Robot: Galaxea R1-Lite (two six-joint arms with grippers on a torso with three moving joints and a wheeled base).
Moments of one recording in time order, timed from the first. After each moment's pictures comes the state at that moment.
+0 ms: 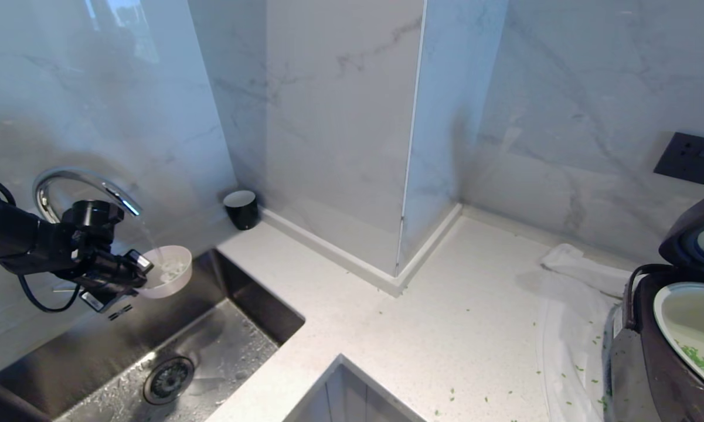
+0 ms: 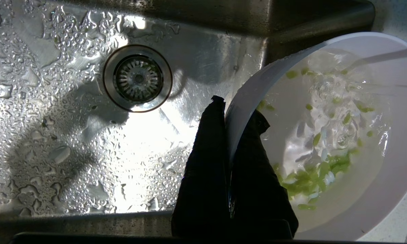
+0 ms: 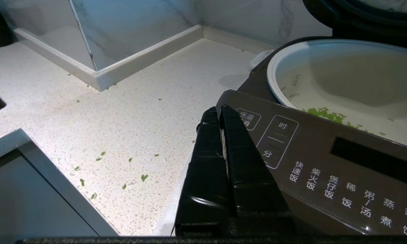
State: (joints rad) left arm 0.24 2.15 -1.27 0.03 0.05 -0.76; right arm 0.00 0.00 0.00 0.00 0.00 -0.01
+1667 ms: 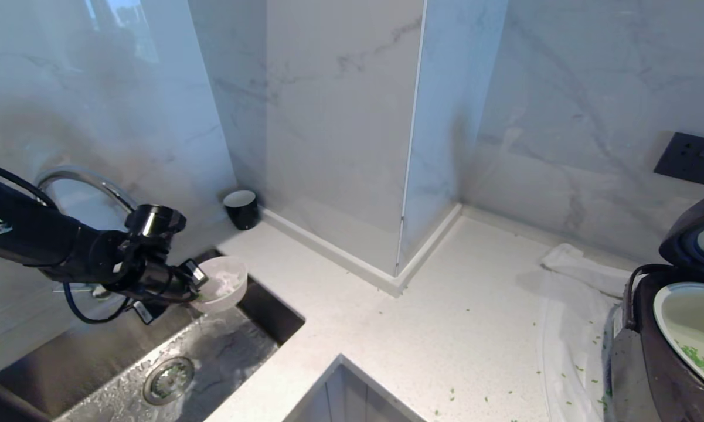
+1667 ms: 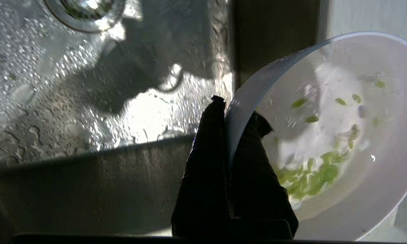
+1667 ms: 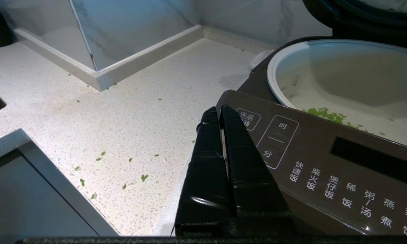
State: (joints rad) left arm -0.06 2.00 -1.07 0.04 0.05 -0.83; right arm 0.00 0.00 0.00 0.00 0.00 -0.01
